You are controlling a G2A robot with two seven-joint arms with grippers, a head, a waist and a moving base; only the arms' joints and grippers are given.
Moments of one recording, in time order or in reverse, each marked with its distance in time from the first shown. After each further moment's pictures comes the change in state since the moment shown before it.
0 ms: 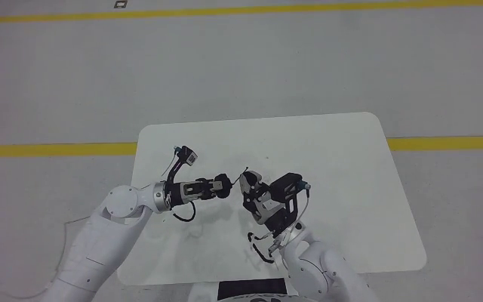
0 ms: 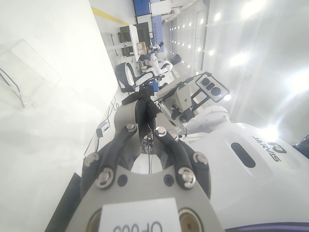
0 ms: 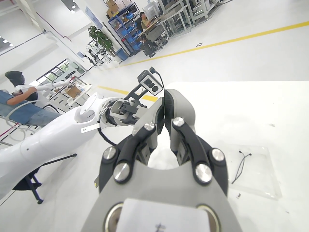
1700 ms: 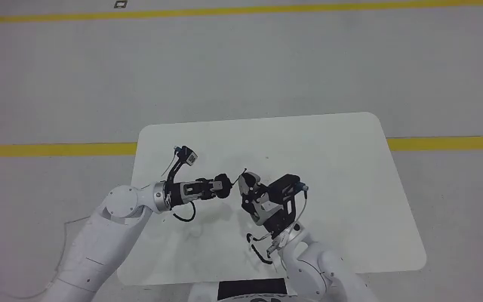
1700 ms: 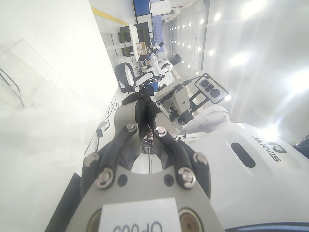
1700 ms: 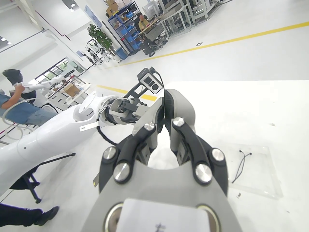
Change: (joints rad) left arm 0.000 0.000 0.000 0.000 0.000 0.000 0.000; right arm 0.011 0.014 -0.022 0.009 -0.003 0.020 -0.016
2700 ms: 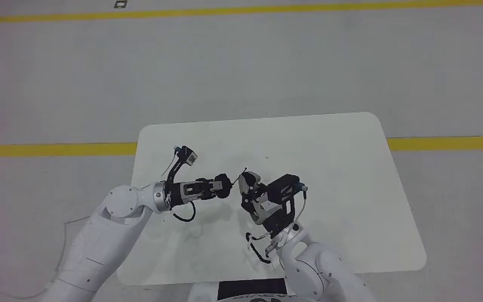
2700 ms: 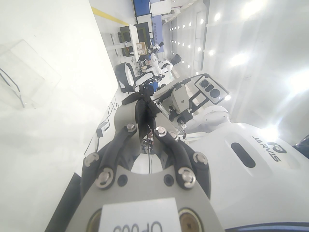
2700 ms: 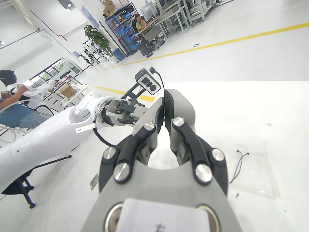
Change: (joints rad) left arm 0.000 0.000 0.000 0.000 0.000 0.000 0.000; right arm 0.011 0.002 -0.016 0.007 -0.012 0.030 -0.016
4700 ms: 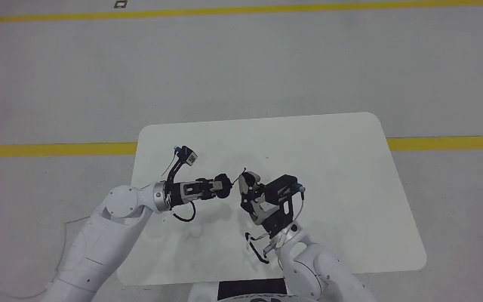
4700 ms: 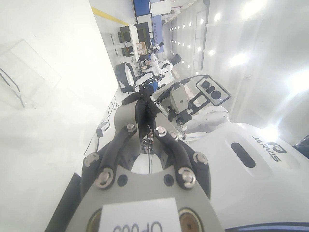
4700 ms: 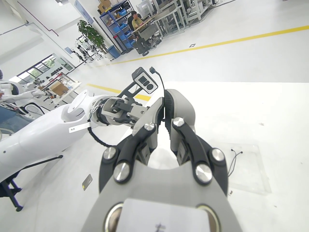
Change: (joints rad) left arm 0.000 0.000 0.000 0.000 0.000 0.000 0.000; right arm 0.006 0.005 -0.018 -0.007 -0.046 0.037 0.010
